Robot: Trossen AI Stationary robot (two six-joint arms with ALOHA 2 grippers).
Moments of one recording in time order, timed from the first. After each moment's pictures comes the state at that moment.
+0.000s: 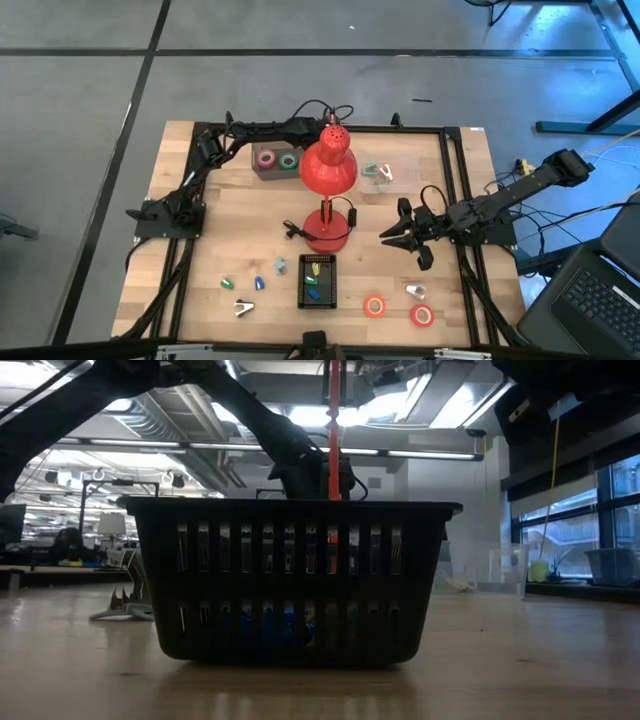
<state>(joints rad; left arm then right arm) 0.49 2.22 1.71 -0.68 0.12 0.34 0.46 0.86 0.31 0.48 0.21 0.33</state>
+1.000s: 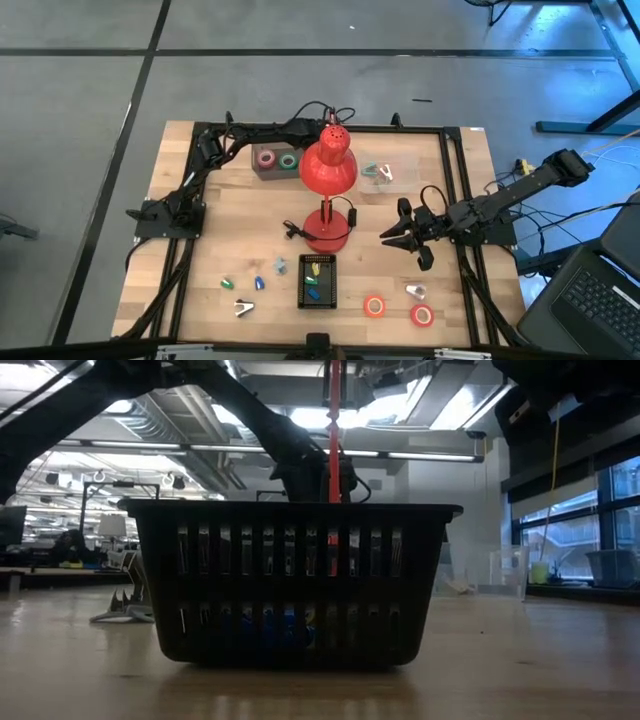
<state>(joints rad) 0.48 2.22 1.71 -0.68 0.10 0.41 0.46 0.86 0.31 0.48 0.21 0.33</state>
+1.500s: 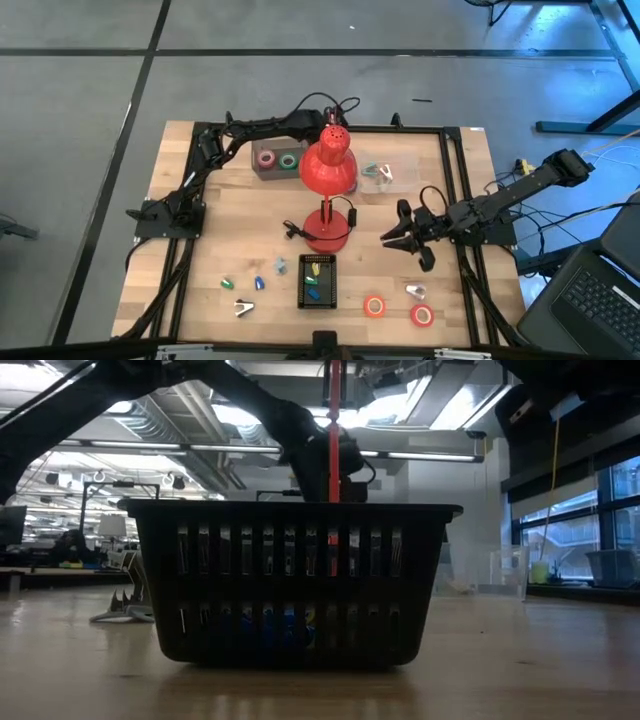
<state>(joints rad) 0.48 2.22 1.86 -0.76 0.13 0.41 0.46 0.86 0.31 0.48 0.17 0.35</state>
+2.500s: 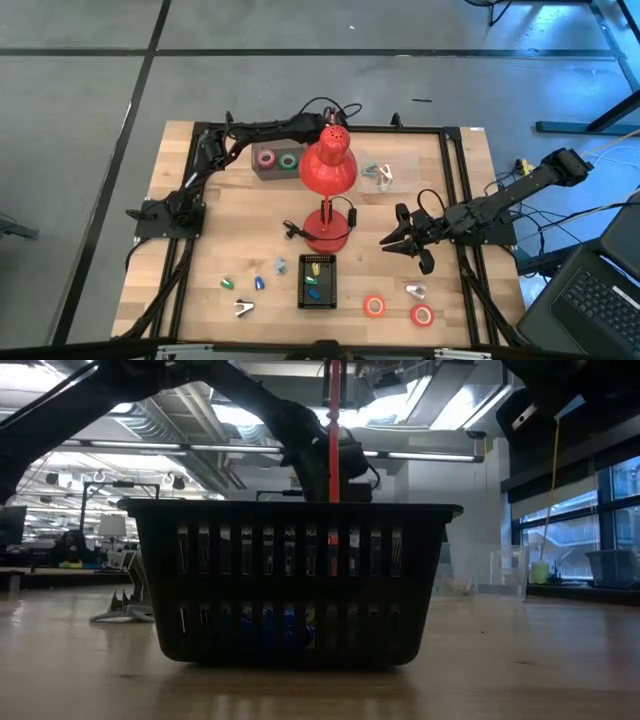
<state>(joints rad) 0.46 2.25 1.87 -0.81 0.22 0.36 0.48 0.89 0.31 0.48 0.16 0.39</state>
